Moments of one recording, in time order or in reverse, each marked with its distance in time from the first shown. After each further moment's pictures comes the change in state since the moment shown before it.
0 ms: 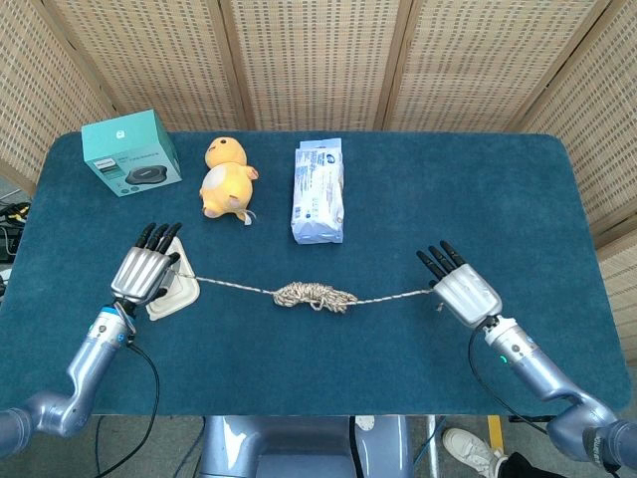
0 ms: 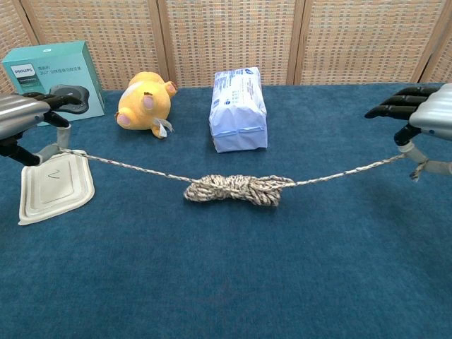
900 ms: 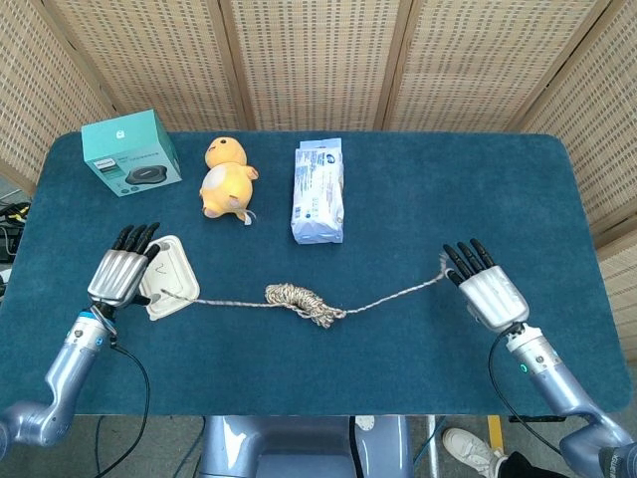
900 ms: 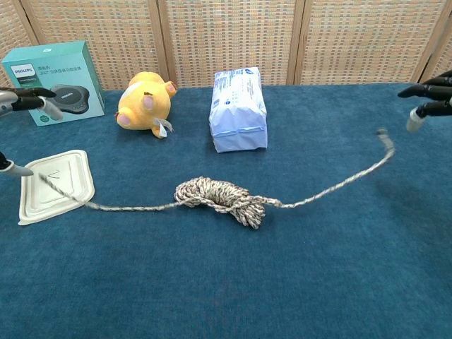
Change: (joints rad) left arm 0.061 0.076 -0.016 -0.069 0.011 0.032 -0.108; right arm -0.095 0.032 0.028 -0.063 0.049 0.116 0.015
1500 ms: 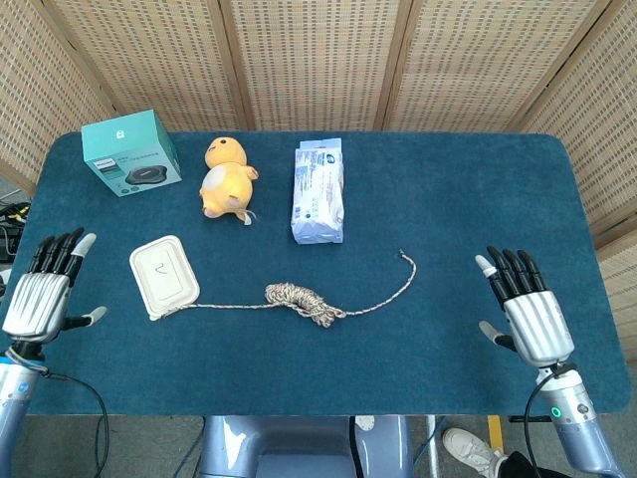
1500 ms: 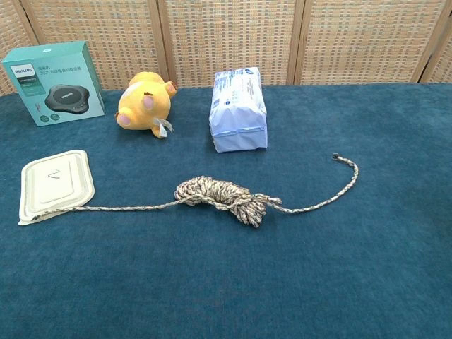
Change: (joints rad) left arm 0.241 0.219 0.051 -0.235 0.131 0.326 -0.124; right arm -0.218 0.047 0.011 -0.214 -0.034 0.339 0.166
